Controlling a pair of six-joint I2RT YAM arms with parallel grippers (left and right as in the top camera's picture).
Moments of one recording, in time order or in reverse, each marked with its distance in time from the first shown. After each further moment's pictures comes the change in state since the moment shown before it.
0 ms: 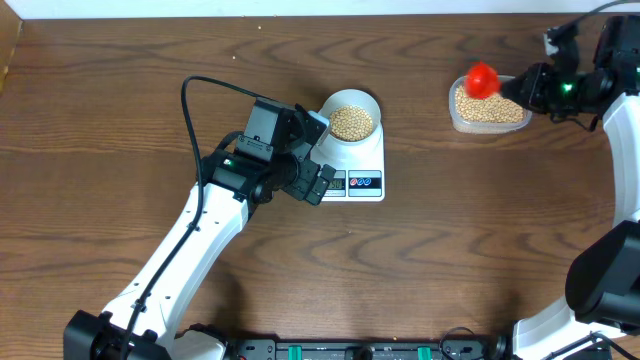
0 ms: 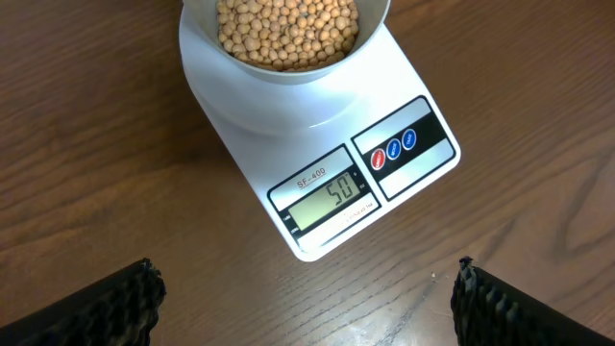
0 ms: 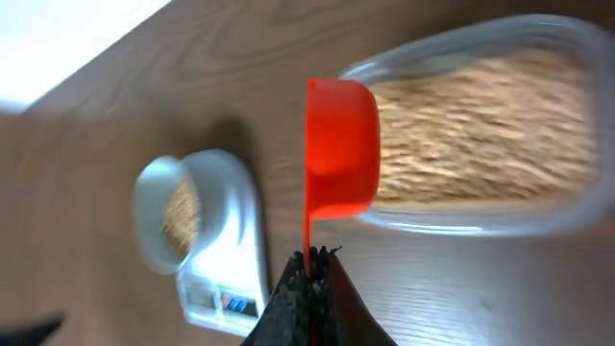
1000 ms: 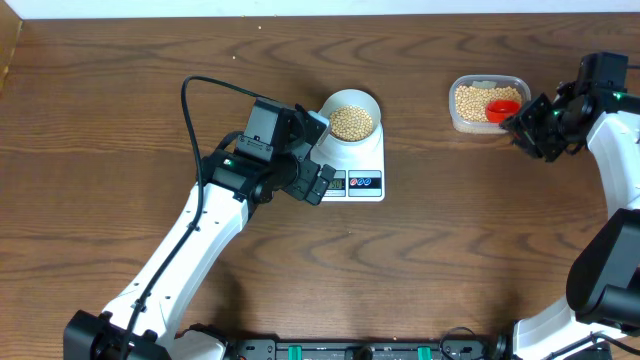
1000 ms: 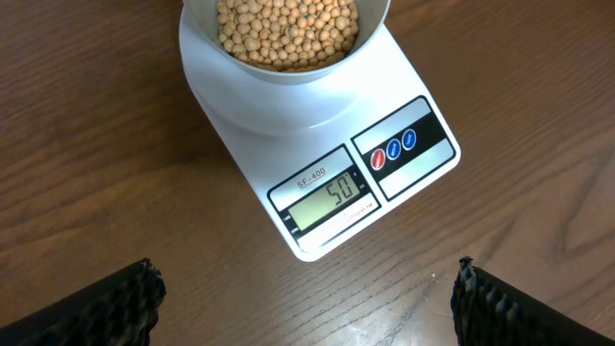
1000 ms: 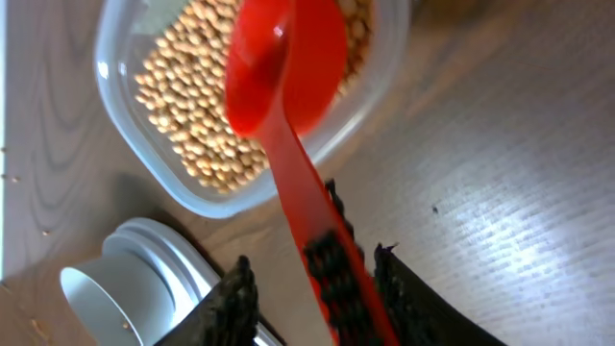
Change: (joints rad) left arm 0.000 0.000 0.000 0.000 0.000 0.000; right arm -0.006 -0.002 -0.221 0.051 0.176 0.440
